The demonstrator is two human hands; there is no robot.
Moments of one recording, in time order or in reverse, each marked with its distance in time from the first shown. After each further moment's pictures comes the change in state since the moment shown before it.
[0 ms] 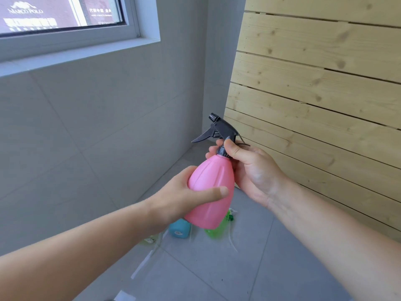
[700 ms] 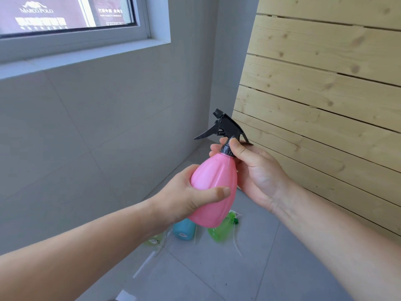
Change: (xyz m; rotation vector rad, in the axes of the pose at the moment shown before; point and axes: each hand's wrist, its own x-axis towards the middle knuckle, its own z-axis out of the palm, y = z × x) left_hand 0.003 -0.001 -0.012 -0.051 0.051 0.086; right_hand 0.008 0.003 0.010 -0.065 -0.030 -0.031
